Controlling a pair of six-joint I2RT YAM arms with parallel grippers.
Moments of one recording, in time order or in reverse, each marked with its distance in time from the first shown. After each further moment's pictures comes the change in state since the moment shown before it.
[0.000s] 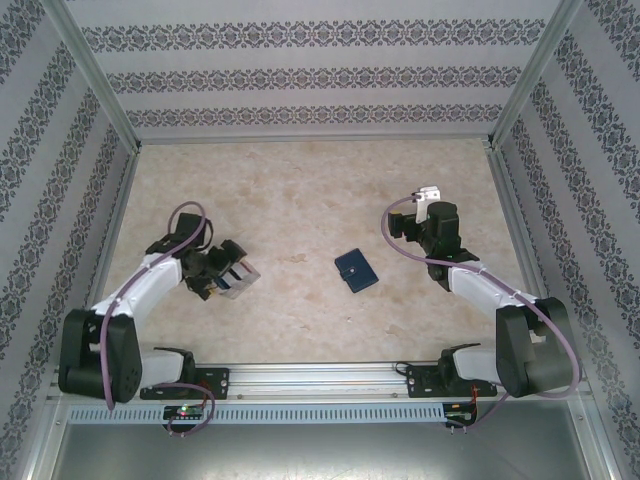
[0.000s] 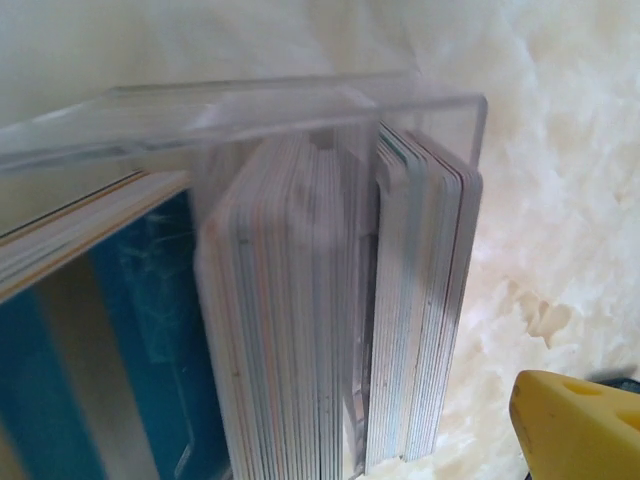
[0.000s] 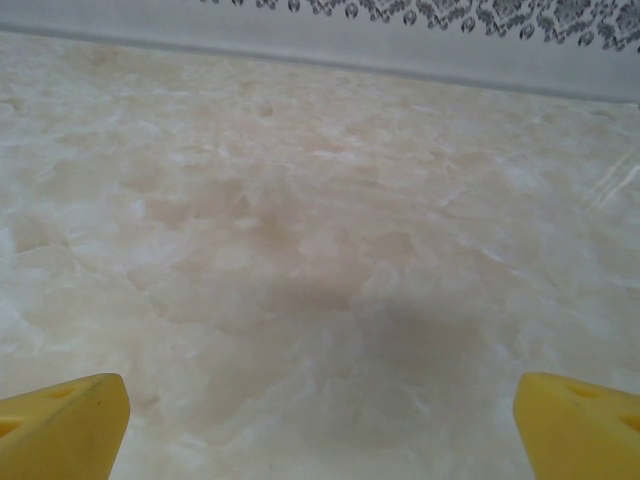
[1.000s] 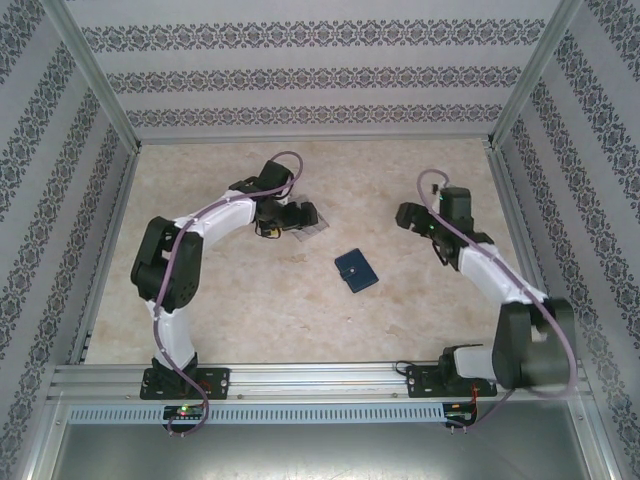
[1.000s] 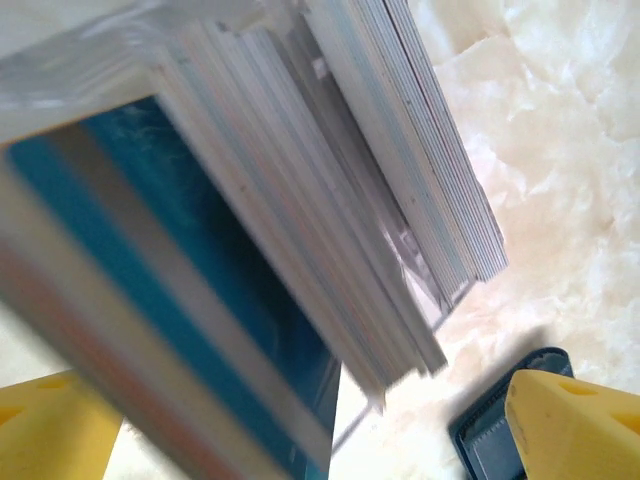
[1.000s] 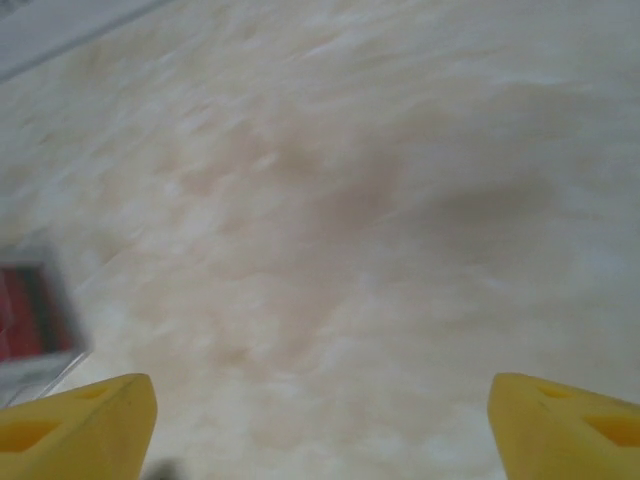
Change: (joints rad) left arm -0.299 0.595 0.666 0.036 -0.036 0.344; right arm -0.087 0.063 0.212 -0.386 -0.260 0.391
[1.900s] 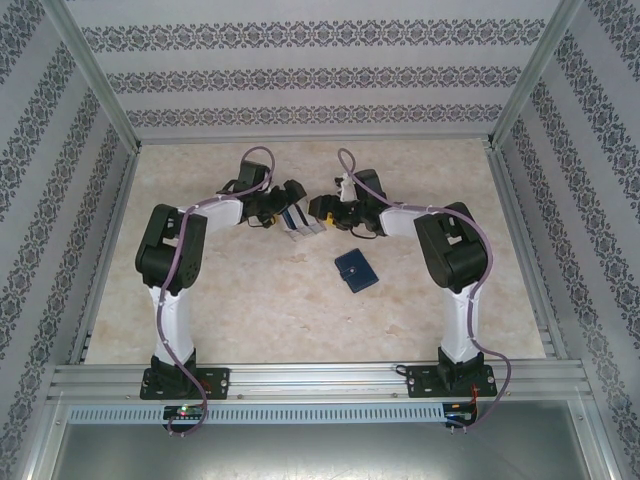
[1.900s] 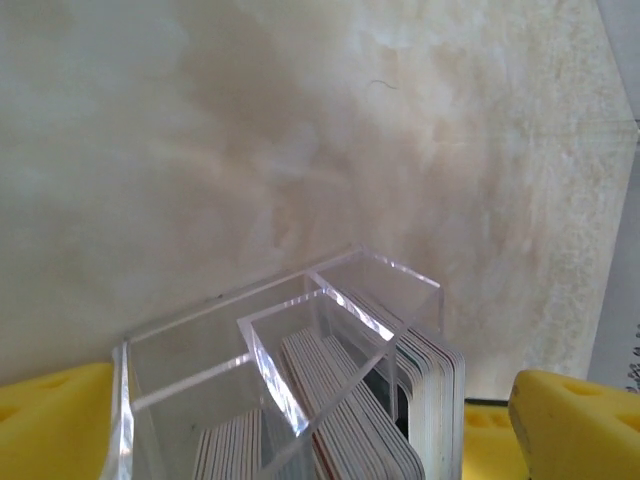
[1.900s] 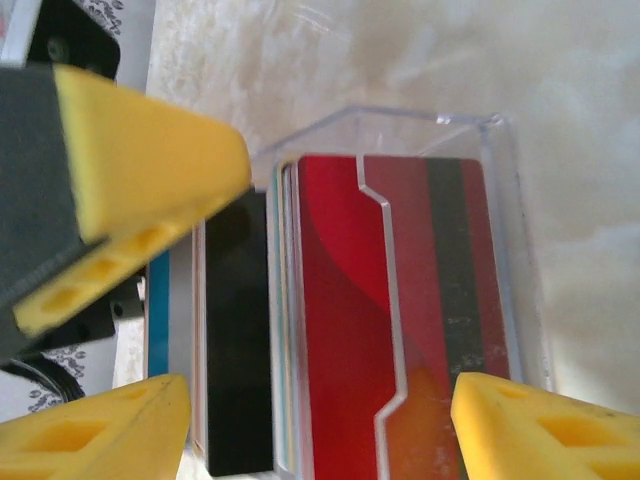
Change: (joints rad) left arm 0.138 0.158 -0.071 0.501 0.191 -0.287; right arm 0.309 0.699 0.397 0.352 -0.510 0.352
